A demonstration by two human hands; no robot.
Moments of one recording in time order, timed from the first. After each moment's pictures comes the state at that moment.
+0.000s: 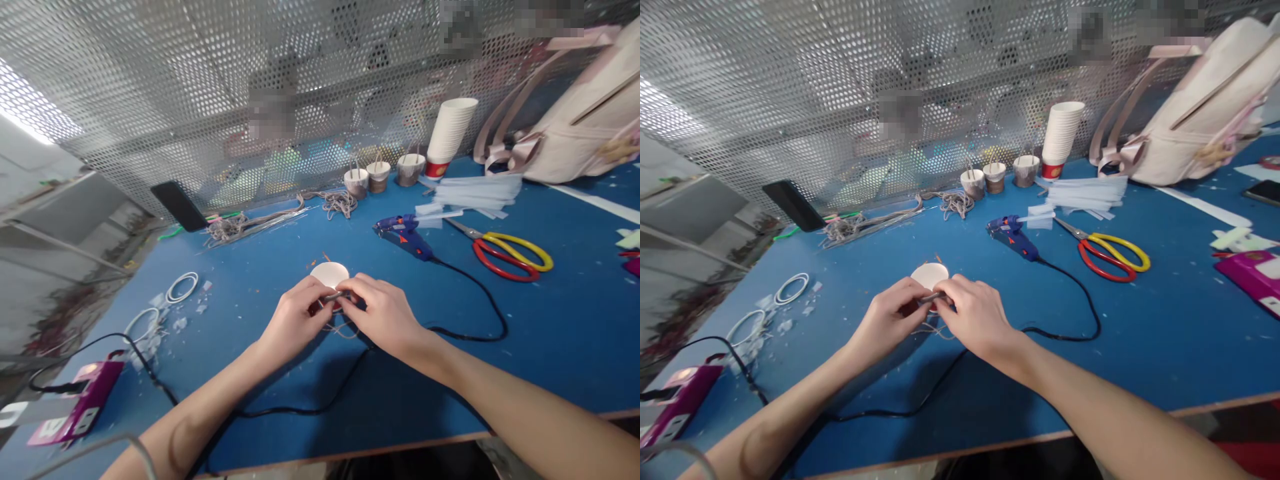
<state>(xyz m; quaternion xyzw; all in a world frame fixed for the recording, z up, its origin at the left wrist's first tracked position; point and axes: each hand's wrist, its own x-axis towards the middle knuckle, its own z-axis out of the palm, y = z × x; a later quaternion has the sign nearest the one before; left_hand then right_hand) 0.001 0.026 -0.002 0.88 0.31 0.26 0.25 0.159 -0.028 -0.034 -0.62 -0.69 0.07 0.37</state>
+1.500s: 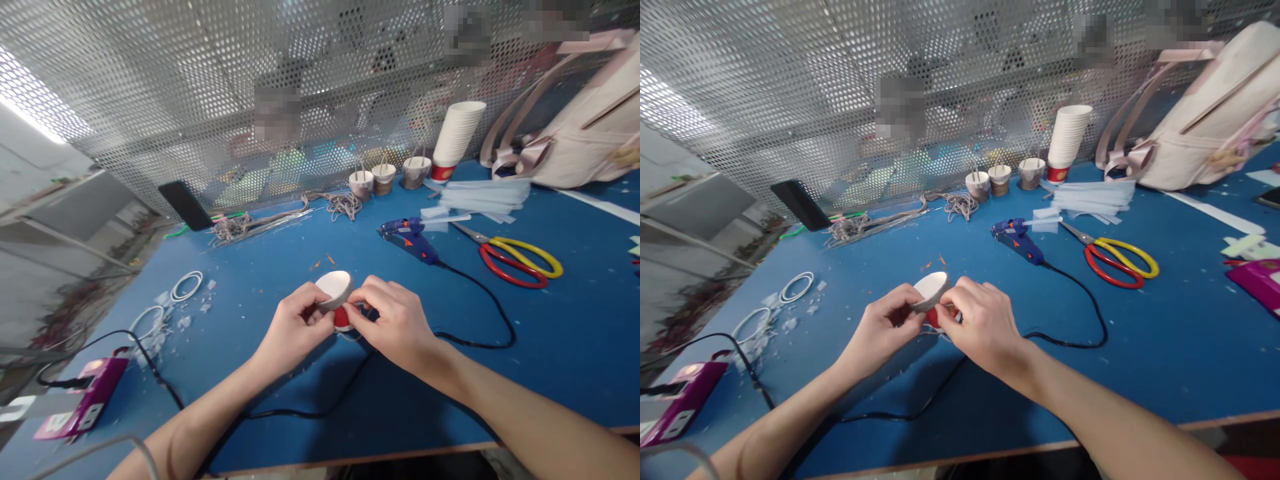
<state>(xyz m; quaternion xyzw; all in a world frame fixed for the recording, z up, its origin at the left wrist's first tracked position) -0.001 0.011 0.011 0.78 0.39 0.28 0.40 0.161 -0.038 -0.022 -0.56 -0.70 0.00 0.44</state>
